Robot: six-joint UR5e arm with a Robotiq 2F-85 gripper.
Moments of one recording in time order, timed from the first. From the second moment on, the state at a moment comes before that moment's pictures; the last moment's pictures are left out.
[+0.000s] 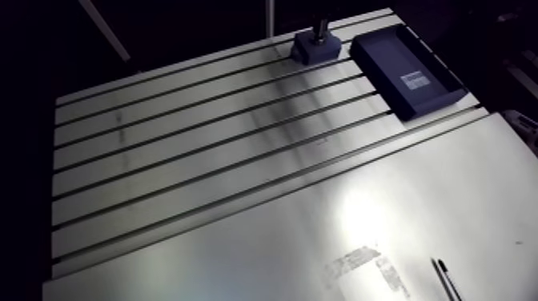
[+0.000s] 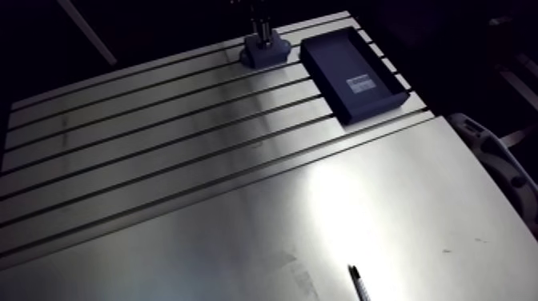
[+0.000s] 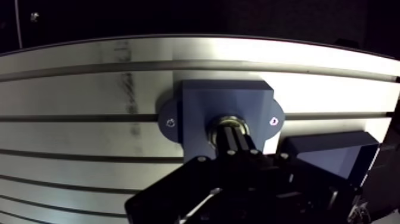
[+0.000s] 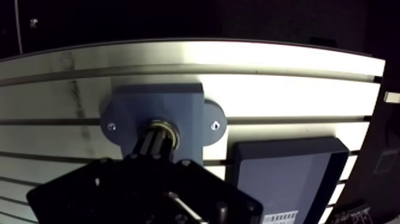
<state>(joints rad) -0.39 -0.90 1.42 -2.01 -1.64 -1.97</state>
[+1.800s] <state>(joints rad) -0.38 -0.89 1.43 -2.02 -1.65 -1.97</state>
